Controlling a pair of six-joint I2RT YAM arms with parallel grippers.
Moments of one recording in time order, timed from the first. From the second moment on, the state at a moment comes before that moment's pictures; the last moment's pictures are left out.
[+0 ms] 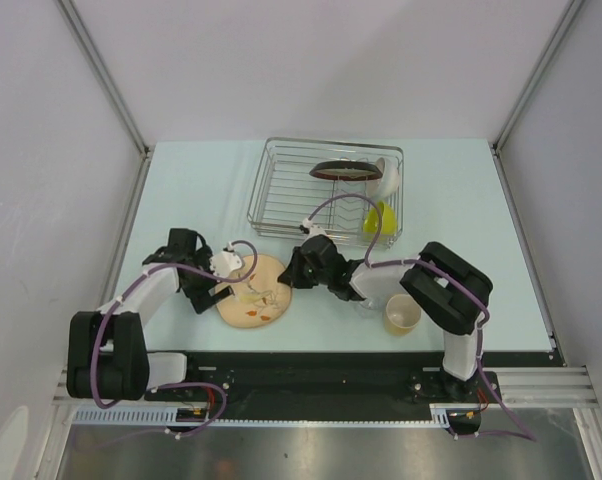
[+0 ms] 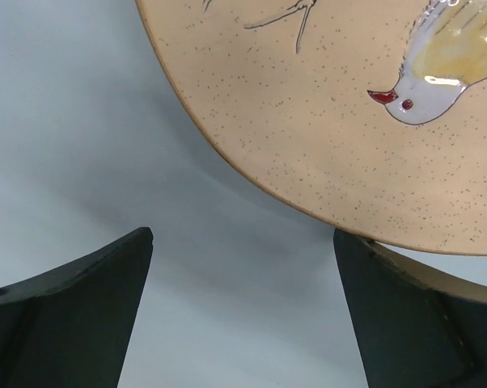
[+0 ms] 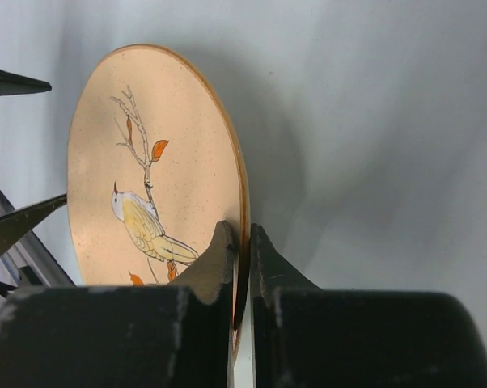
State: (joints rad) left arm -0.04 1.28 0.62 -0.57 0.18 0.99; right arm 0.92 1.91 0.97 0.35 -0.04 0.82
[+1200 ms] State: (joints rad) left arm 0.26 1.24 1.01 -0.77 0.84 0.58; right arm 0.80 1.29 1.09 0.01 0.33 -0.23
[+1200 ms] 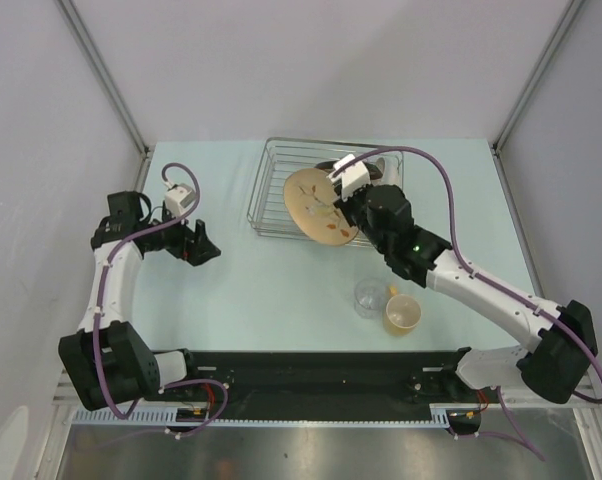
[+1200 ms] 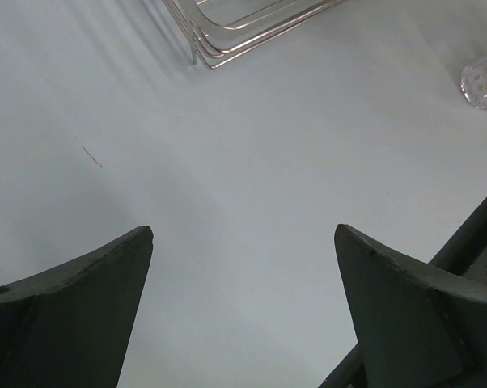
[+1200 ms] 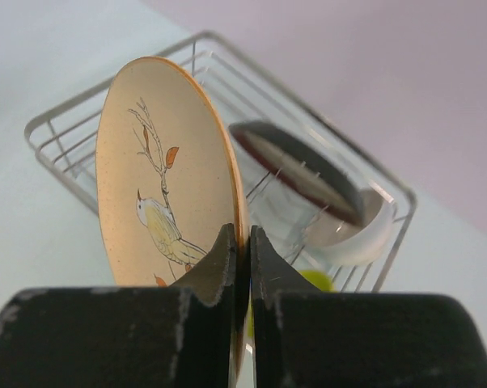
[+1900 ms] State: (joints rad) left arm 0.26 1.25 0.95 -0.73 0.84 0.55; right arm 0.65 1.46 1.16 0.25 0.25 -0.80
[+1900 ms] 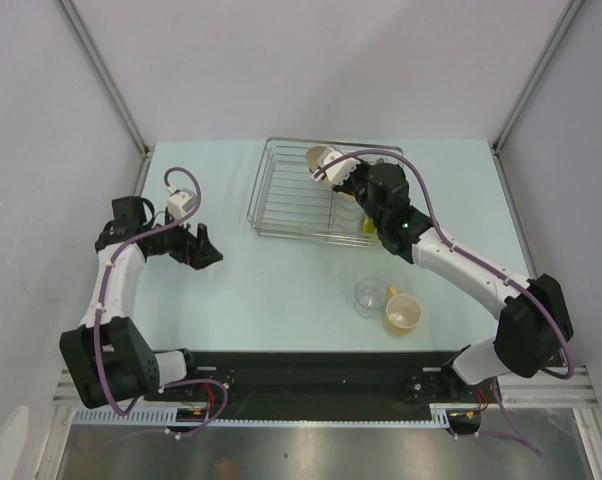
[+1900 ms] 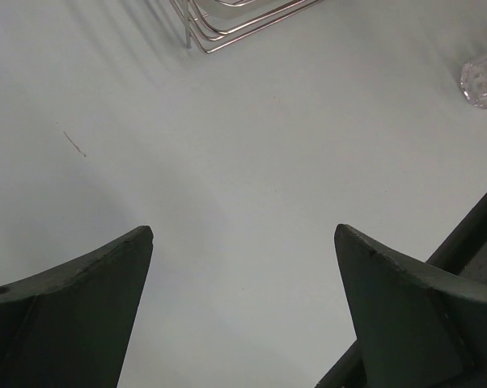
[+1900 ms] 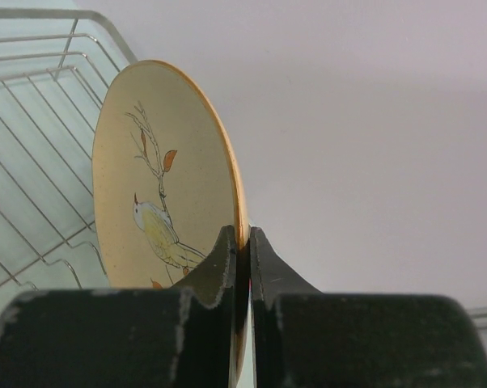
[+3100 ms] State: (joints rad) left arm 0.26 1.27 0.95 -0.71 0.84 0.53; right arm 0.62 1.41 1.13 0.00 0.07 -1.17
